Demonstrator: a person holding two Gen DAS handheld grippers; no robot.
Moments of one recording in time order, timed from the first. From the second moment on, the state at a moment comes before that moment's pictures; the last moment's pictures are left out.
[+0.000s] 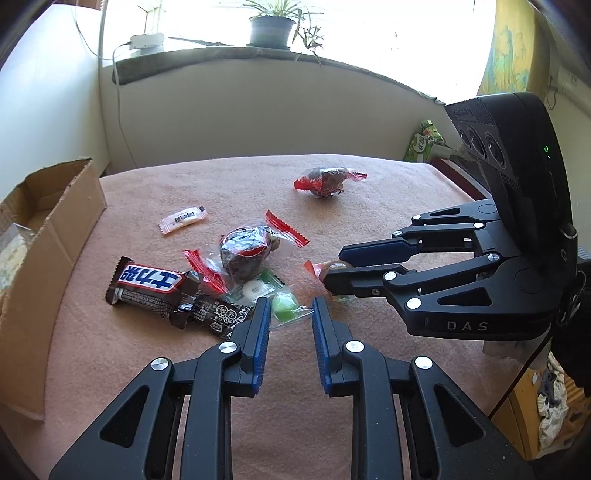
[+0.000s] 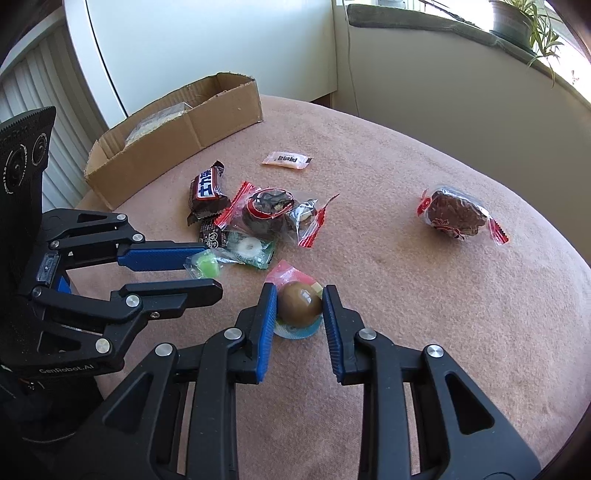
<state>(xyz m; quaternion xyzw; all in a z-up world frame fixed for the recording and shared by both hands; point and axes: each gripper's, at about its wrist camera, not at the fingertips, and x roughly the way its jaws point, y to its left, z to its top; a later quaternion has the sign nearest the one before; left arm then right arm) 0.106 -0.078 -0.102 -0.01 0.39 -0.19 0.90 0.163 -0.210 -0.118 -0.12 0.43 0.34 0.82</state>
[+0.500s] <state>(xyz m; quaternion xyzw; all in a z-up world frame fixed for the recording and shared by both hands) 0.083 -0.028 -0.070 -0.03 0.35 -0.16 0.92 0.146 -0.195 -0.083 -0.14 0.40 0.34 0.84</state>
